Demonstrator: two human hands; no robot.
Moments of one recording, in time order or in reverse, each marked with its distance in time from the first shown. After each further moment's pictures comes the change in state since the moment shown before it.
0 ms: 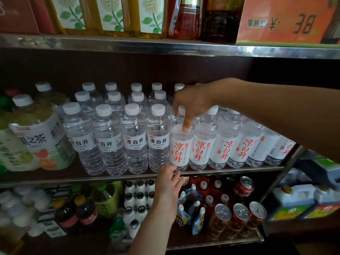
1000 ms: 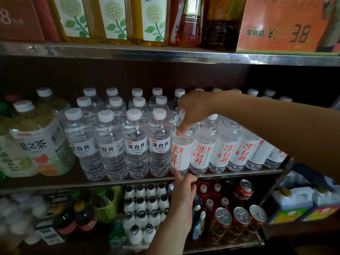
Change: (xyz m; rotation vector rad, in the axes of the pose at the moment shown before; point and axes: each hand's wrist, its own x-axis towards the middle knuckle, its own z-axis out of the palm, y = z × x) left_hand -0.007 -0.022 0.011 0.273 -0.173 0.068; right_hand -0.003 -0.006 0.005 0.013 0.065 0.170
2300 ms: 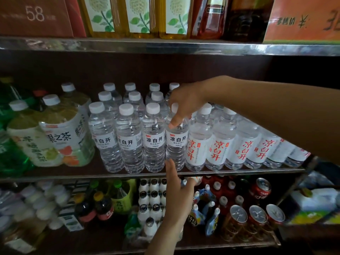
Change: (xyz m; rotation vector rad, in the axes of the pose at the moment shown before) left_hand 0.005 -0.008 -0.058 0.559 0.112 0.305; right_hand 0.025 -0.048 -0.017 -0.020 -0.038 -0.139
